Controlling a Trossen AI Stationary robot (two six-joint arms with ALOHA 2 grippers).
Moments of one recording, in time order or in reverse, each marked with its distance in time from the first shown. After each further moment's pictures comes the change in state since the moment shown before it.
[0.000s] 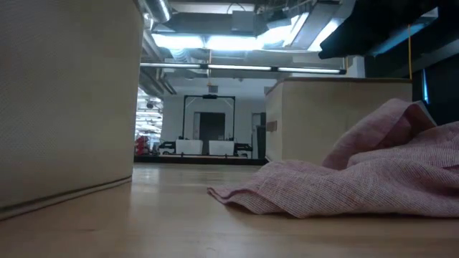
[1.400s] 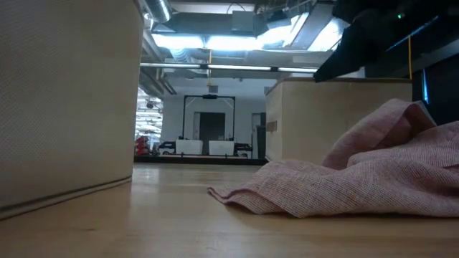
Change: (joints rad) left arm -0.260 0.850 -0.103 -0.704 -0.287 -0.800; right arm 0.000 0.163 0.000 0.000 0.070 0.012
